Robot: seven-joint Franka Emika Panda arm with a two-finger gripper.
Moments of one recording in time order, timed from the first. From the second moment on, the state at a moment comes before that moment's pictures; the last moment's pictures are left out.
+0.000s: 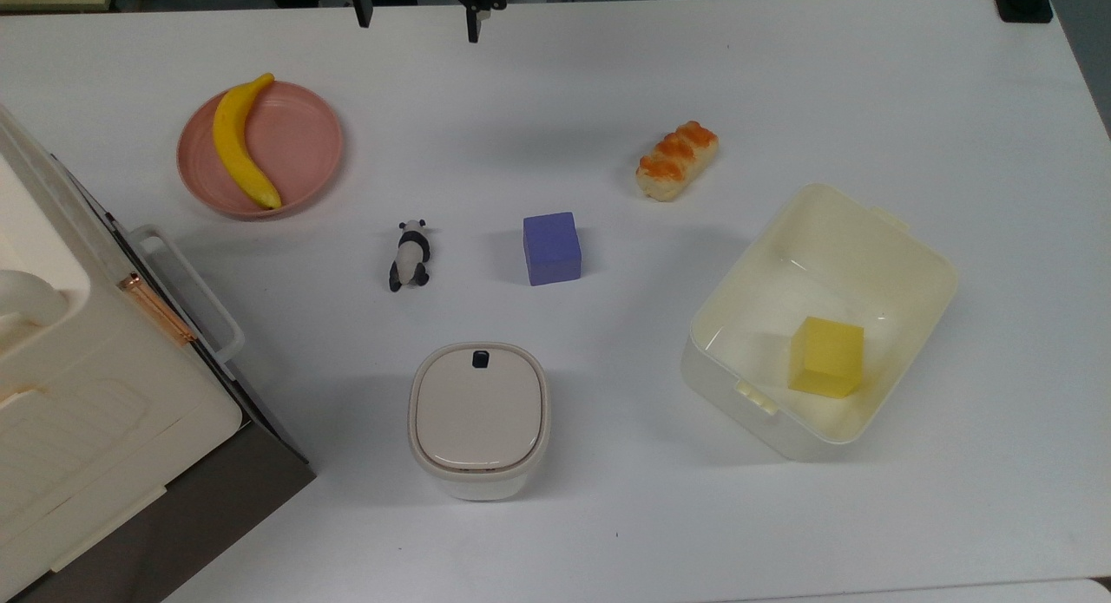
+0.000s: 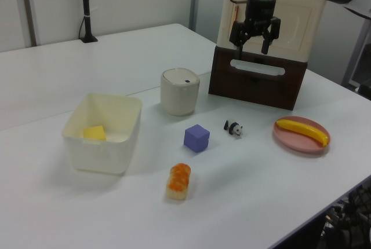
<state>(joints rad) -0.16 0.11 0.16 -1.45 -0.05 1.54 0.13</state>
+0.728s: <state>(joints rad) -0.15 0.13 0.16 -1.46 -0.05 1.54 0.08</state>
